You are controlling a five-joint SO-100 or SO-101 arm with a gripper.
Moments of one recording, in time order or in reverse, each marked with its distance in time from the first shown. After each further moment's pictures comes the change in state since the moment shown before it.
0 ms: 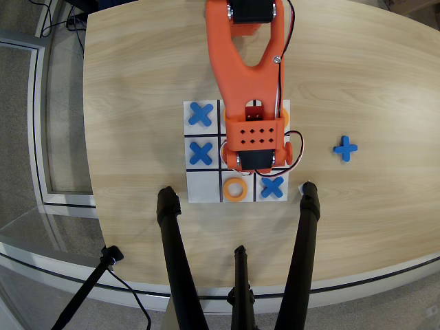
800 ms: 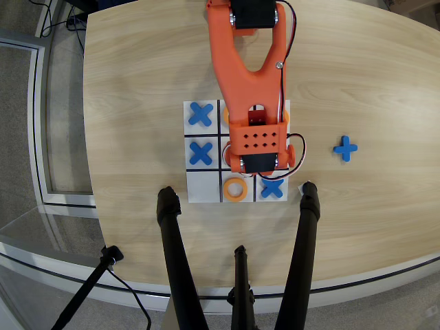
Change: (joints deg) arm -0.8 -2.2 -1.9 0.0 1.6
